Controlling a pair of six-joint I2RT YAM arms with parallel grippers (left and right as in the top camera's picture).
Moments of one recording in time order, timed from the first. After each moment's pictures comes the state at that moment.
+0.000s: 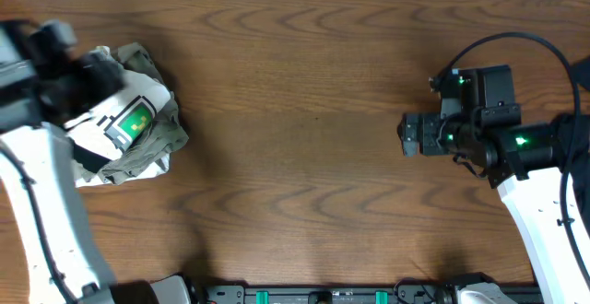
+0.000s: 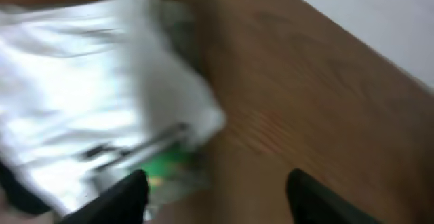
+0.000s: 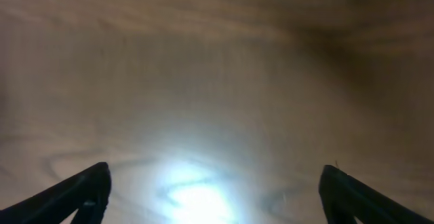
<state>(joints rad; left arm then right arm) 0.37 1.45 1.55 -1.02 0.32 -0.17 0.17 1.24 1.18 -0.97 -0.11 0.15</state>
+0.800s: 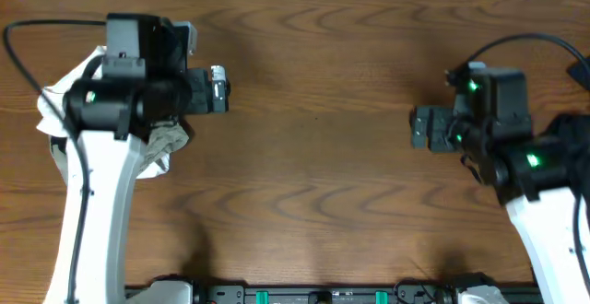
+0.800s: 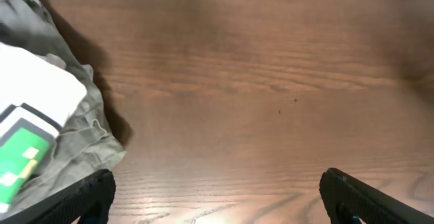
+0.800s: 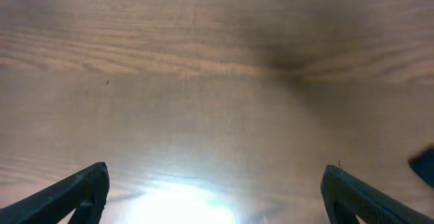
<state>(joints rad) -0.07 1.37 1.51 -1.11 0.20 -0.10 0.18 1.12 1.15 -0.93 0.02 0.19</state>
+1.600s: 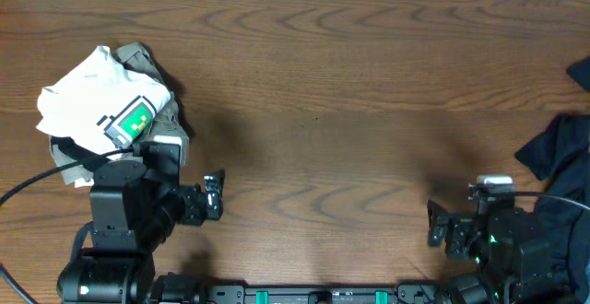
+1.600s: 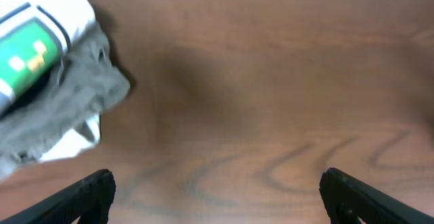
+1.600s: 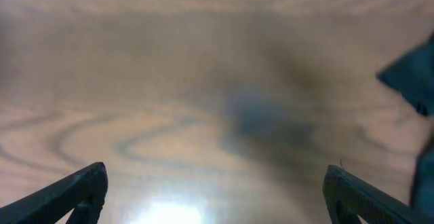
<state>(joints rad) -0.07 0.66 0.92 -1.04 0.20 -0.07 0.31 0.38 0.73 -1.14 0.16 0.26</state>
